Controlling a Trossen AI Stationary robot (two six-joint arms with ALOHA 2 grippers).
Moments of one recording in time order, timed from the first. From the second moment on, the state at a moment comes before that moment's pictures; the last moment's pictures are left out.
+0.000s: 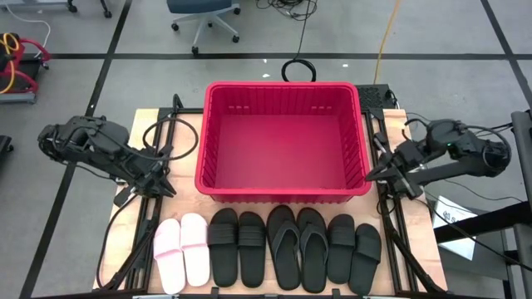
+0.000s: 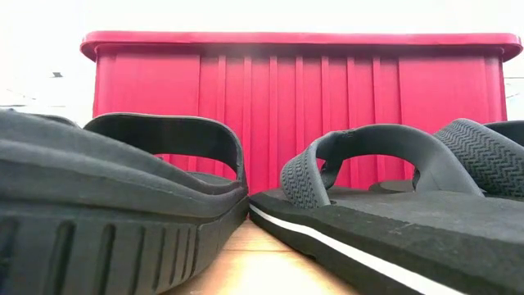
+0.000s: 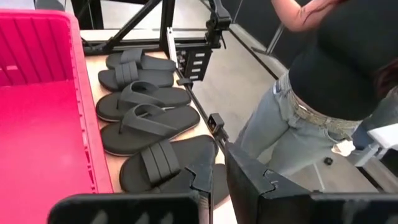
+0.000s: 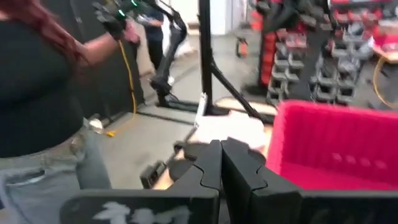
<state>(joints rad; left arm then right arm) -0.28 0.86 1.41 -1.01 0.30 -0.14 0.10 0.60 1.05 -0.61 -0.33 0.03</state>
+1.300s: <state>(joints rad) -0.51 1.03 1.40 -1.02 0.05 -0.55 0.10 0.60 1.05 -0.56 -0.34 0.03</state>
